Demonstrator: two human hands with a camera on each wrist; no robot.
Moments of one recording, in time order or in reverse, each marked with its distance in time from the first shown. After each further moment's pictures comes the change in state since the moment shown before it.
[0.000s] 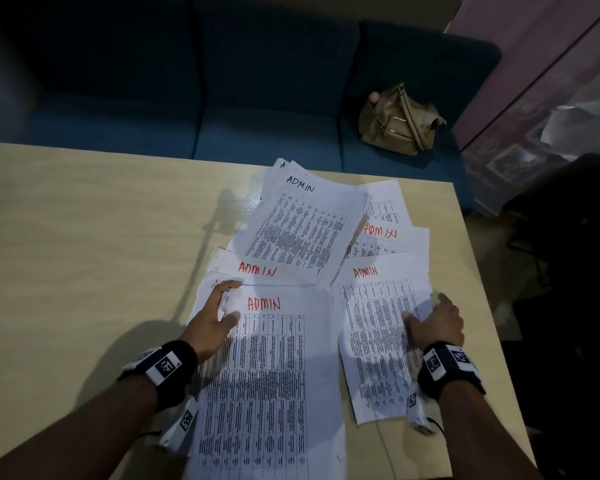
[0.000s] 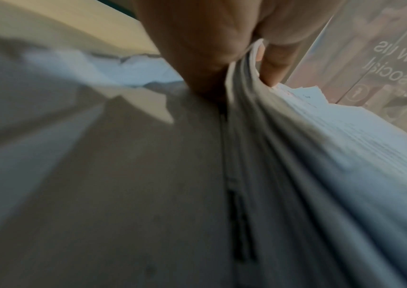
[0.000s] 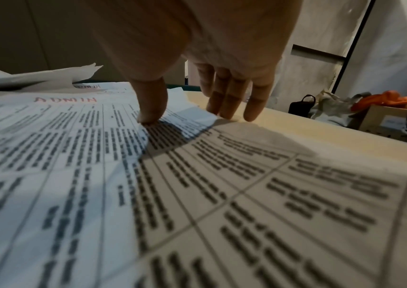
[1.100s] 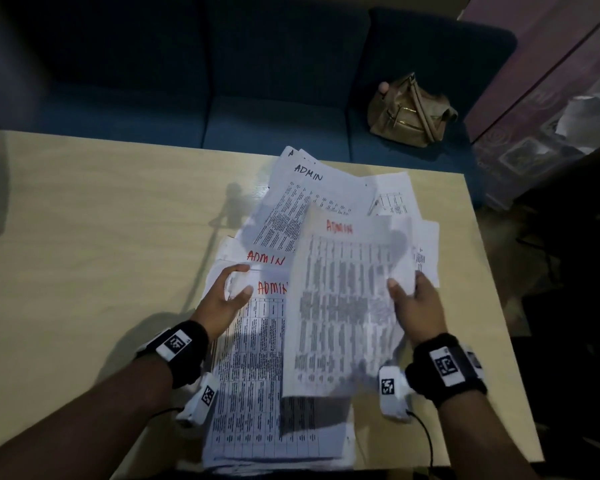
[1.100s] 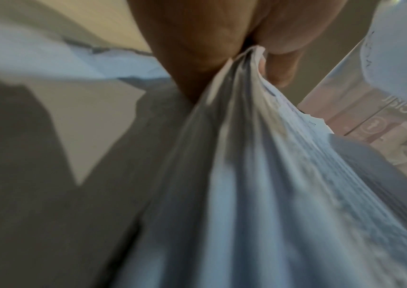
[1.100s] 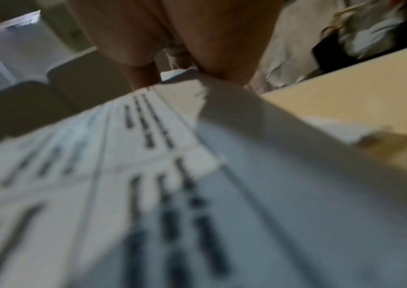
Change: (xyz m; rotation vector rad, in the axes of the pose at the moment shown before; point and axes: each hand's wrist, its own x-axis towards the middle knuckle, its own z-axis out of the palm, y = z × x) left_hand 0.003 0.015 0.001 -0.161 0.092 -0.037; right_hand -0.061 -0.061 -0.024 0.597 -0.149 -0.286
